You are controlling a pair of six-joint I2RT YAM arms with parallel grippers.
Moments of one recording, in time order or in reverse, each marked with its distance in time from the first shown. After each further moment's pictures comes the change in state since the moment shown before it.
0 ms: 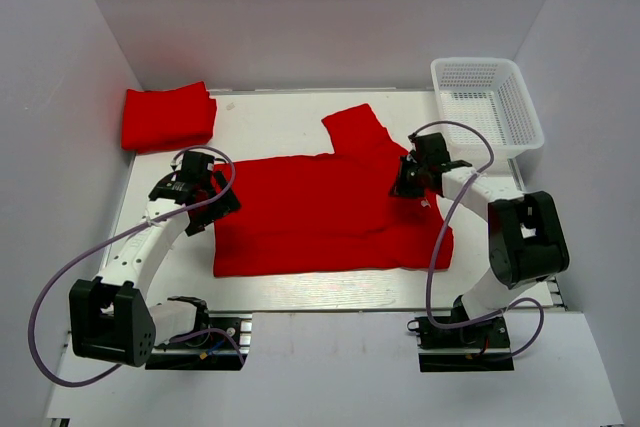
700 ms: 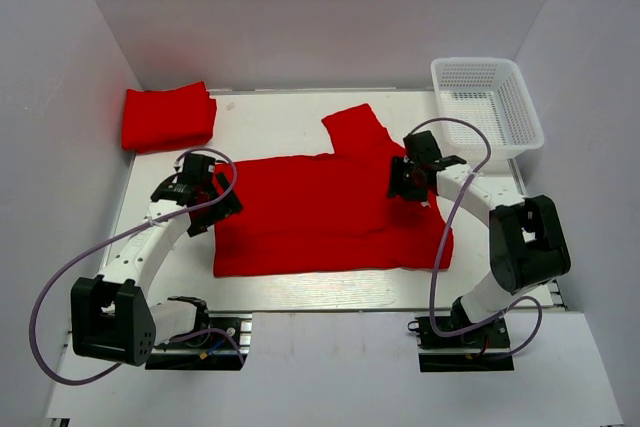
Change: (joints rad) left arm 0.000 0.005 -0.027 0.040 0.026 0.016; right arm 0.074 -0.020 0.060 -0.166 0.200 -0.026
